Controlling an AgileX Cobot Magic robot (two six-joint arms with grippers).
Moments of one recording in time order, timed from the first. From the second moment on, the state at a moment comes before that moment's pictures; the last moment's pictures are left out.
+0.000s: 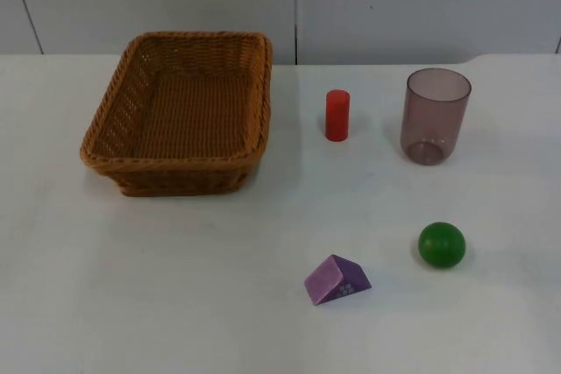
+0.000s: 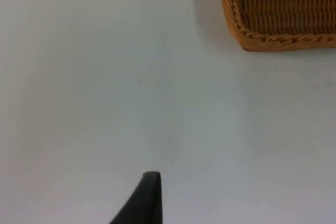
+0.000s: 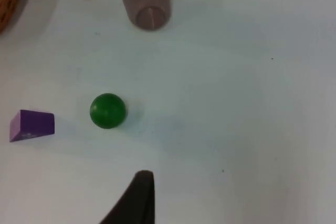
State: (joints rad) right arm 0.11 0.73 -0.63 0.06 0.75 -0.05; left arm -0.03 1.11 -0.75 -0.09 0.70 0.03
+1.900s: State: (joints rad) right arm 0.11 0.73 -0.63 0.06 0.72 -0.05; left arm -0.05 2.29 -1.56 -0.35 0.47 0.25
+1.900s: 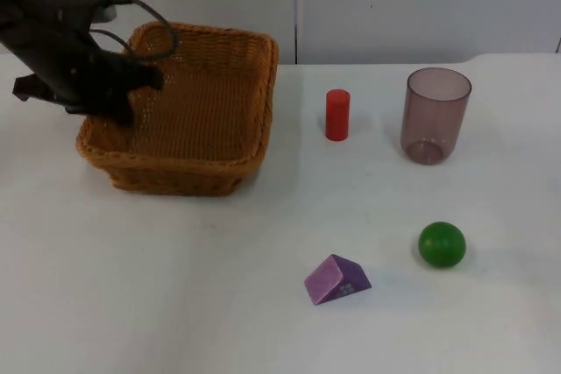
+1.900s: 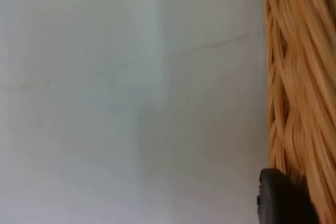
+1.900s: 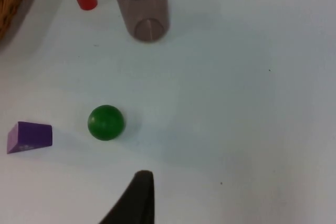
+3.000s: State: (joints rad) right arm 0.11 0.73 -0.63 0.08 0.74 -0.05; left arm 0.00 1.23 -0.66 -0.62 0.58 0.34
